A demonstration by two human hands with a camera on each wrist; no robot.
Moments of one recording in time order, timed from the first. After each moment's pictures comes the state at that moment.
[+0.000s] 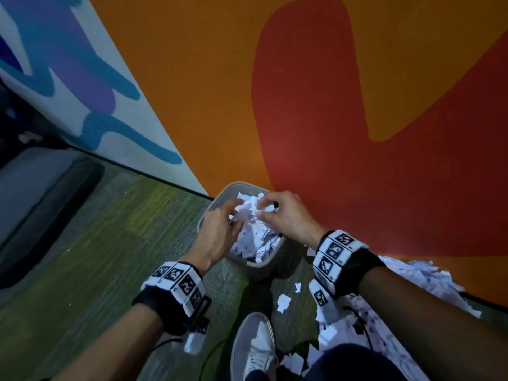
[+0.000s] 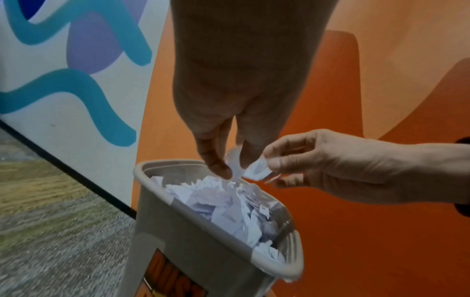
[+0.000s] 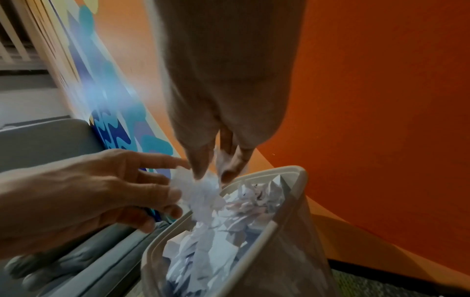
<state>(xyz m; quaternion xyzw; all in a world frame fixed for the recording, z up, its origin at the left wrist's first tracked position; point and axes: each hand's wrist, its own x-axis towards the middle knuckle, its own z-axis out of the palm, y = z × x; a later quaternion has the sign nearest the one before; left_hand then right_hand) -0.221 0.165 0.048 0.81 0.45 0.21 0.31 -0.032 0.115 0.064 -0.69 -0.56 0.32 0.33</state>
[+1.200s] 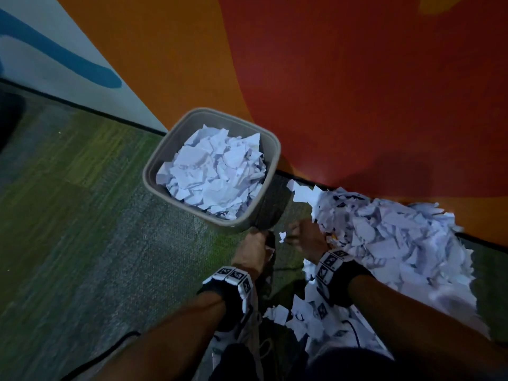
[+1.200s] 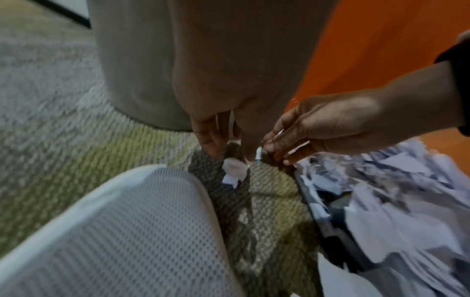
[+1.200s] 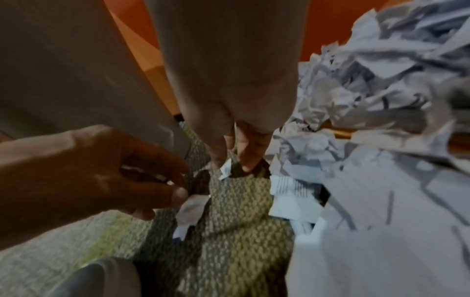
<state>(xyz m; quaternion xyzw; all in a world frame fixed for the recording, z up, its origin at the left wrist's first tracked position) -0.145 0.073 -0.177 0.81 0.43 -0.05 0.38 0.015 0.018 -0.173 -0.81 -0.33 0.45 0.18</state>
